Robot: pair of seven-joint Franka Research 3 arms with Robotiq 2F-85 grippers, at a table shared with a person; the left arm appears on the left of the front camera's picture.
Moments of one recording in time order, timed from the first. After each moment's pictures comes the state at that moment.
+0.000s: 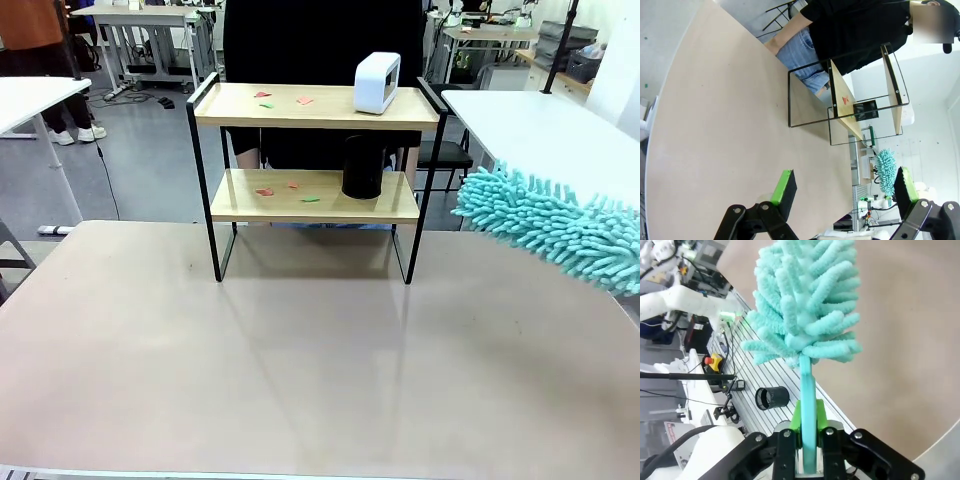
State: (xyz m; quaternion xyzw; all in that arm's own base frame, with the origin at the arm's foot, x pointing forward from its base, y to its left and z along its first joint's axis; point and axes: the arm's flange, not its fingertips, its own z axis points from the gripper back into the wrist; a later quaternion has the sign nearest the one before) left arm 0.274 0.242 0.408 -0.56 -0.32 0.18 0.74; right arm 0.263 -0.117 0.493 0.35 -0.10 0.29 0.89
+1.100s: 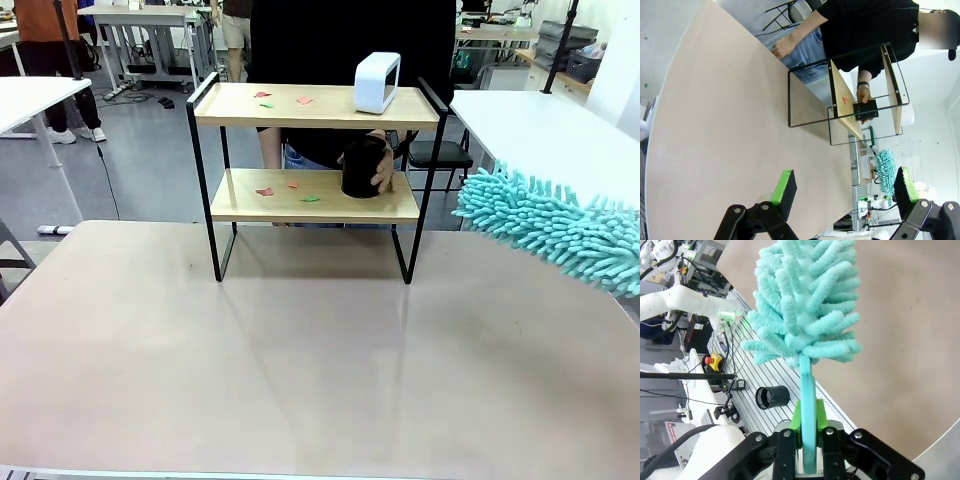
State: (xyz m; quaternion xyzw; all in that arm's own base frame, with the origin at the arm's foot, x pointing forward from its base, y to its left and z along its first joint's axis) left arm 0.274 0.242 0.408 -0.56 -0.32 0.18 0.74; right arm 0.263 -0.118 0.492 0.35 -0.10 0.28 0.89
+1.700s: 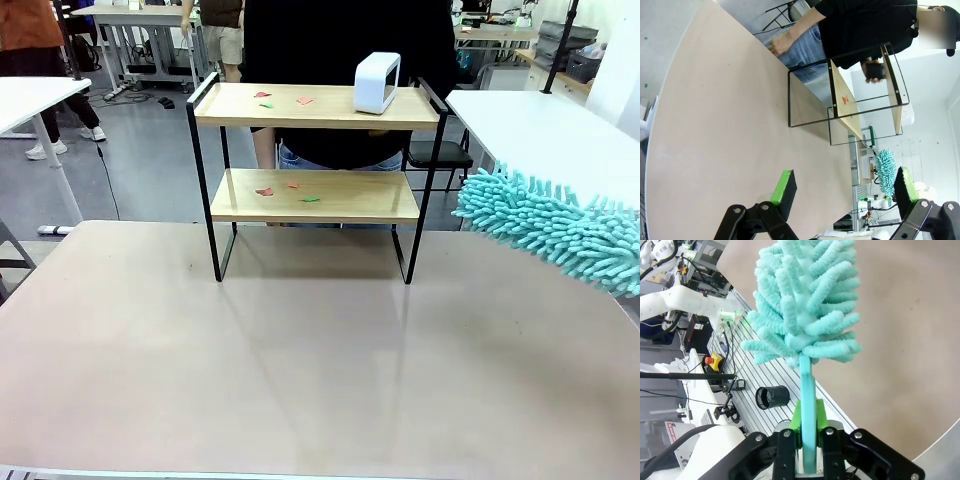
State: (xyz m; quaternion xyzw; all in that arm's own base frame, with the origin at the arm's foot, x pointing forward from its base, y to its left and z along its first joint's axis) left arm 0.274 0.242 0.408 -0.56 -0.32 0.18 0.74; right arm 0.263 -0.118 0.492 0.35 -0.10 0.28 0.89
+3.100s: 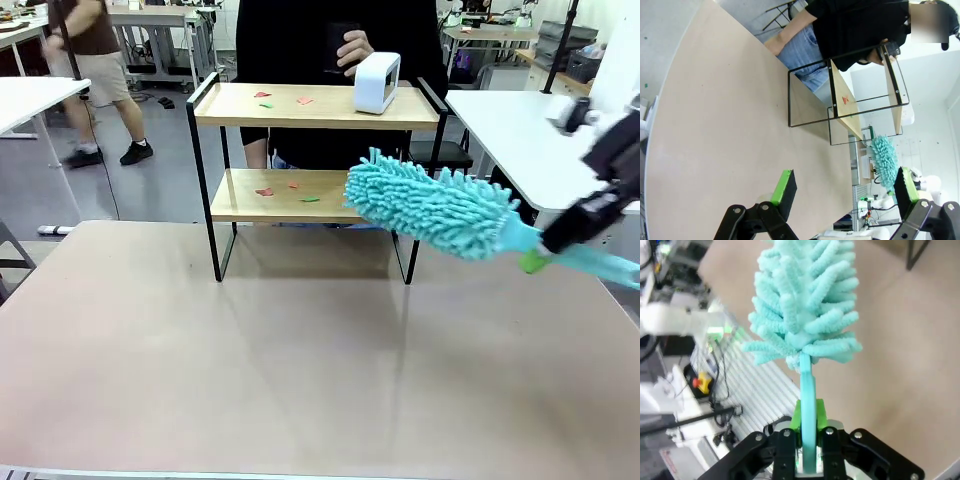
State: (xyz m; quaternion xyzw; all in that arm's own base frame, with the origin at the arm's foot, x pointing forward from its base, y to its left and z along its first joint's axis) left arm 0.274 0.242 0.408 -0.57 -0.32 0.17 0.74; right arm 0.306 0.085 0.531 0.27 -0.09 0.29 0.92
